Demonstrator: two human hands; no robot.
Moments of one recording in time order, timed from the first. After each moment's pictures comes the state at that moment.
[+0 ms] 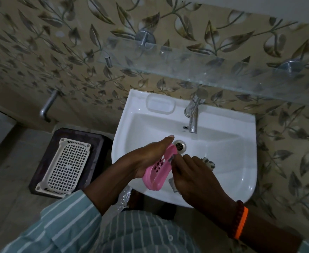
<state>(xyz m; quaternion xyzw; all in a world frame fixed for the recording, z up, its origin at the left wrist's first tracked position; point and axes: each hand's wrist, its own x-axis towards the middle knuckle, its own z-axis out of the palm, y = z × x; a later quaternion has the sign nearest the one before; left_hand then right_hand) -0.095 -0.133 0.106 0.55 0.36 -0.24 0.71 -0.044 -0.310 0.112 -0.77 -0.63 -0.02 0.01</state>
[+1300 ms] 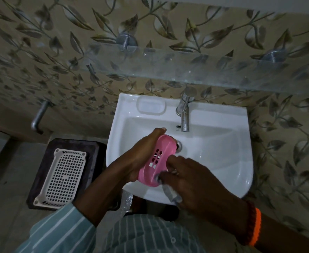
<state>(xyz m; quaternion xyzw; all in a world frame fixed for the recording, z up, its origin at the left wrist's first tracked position) -0.089 -0.132 0.119 0.56 0.33 -0.20 0.73 -0.042 -0.318 0.153 -0.78 -0.60 0.16 0.07</state>
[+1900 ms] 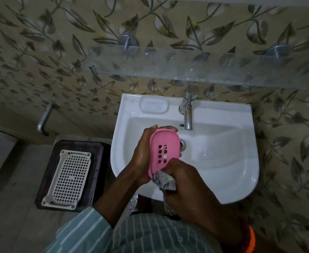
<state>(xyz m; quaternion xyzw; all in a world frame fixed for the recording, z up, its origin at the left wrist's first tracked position) -0.092 -0.149 0.102 0.35 0.31 -0.05 0.88 -0.073 -0.297 0.147 -0.82 -0.37 0.27 0.34</state>
